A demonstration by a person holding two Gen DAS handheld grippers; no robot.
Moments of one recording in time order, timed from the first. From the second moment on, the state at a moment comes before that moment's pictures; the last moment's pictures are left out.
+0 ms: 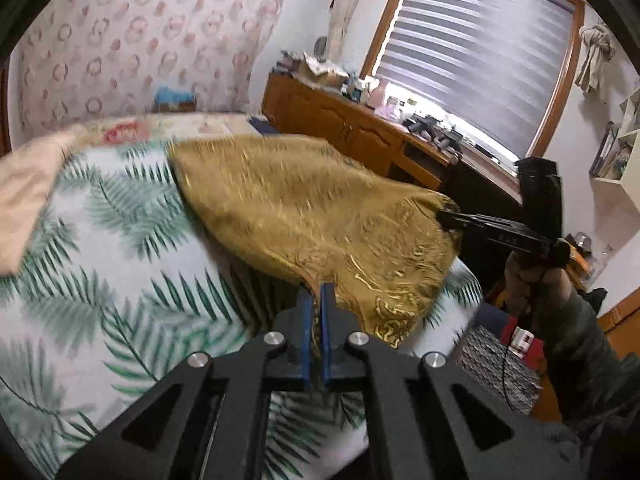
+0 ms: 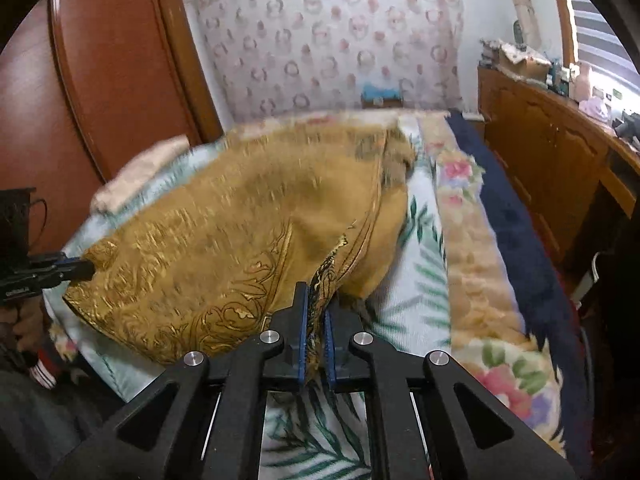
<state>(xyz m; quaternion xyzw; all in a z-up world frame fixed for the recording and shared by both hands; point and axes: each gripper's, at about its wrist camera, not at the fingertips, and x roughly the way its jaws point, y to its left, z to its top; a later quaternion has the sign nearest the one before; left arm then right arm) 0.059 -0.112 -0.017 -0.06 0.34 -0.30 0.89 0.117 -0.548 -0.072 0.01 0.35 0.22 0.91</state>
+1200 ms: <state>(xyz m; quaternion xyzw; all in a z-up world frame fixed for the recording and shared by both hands) 0.121 -0.109 0.003 -0.08 0.32 -0.28 0.90 0.159 -0.529 -0.071 -0.01 0.37 0.15 0.92</state>
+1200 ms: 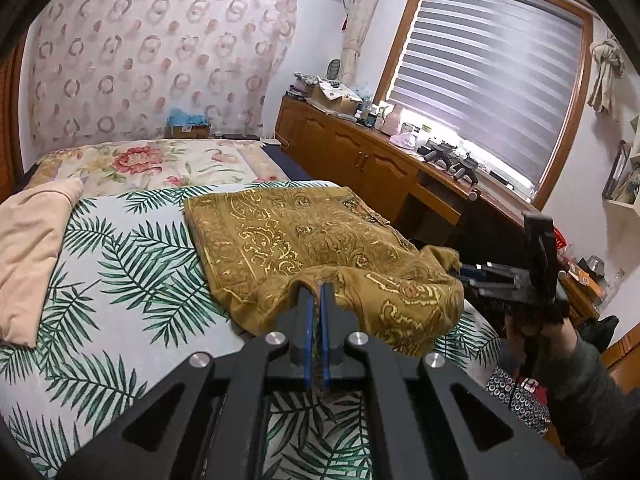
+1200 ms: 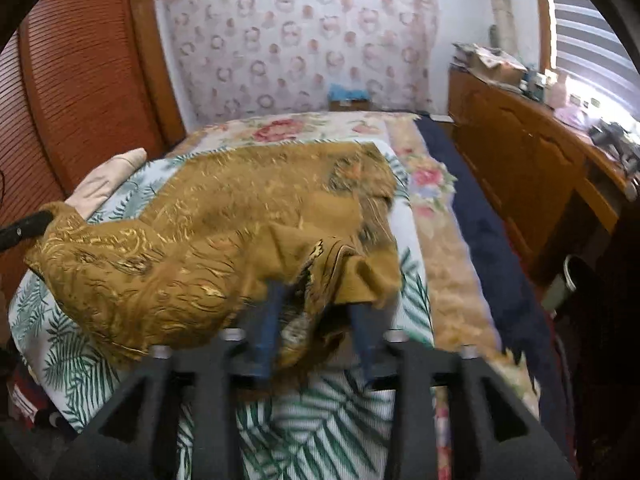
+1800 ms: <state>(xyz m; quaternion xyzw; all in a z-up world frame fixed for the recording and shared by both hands) 0.117 -0.112 0.005 -0.08 0.31 -0.29 0.90 0.133 -0.500 -0.107 -0.07 0.39 0.17 0.90</state>
